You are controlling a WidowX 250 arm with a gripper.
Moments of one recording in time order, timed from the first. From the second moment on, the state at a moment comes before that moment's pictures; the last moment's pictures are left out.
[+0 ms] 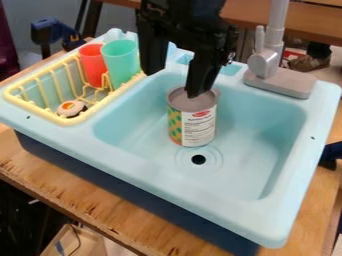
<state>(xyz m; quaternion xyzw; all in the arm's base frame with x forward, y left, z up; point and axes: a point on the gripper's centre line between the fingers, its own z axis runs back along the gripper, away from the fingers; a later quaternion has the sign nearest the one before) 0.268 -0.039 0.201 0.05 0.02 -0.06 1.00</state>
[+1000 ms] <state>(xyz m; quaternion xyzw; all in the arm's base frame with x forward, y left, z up) 0.284 0.068 0.246 0.04 -0.07 -0.06 0.99</state>
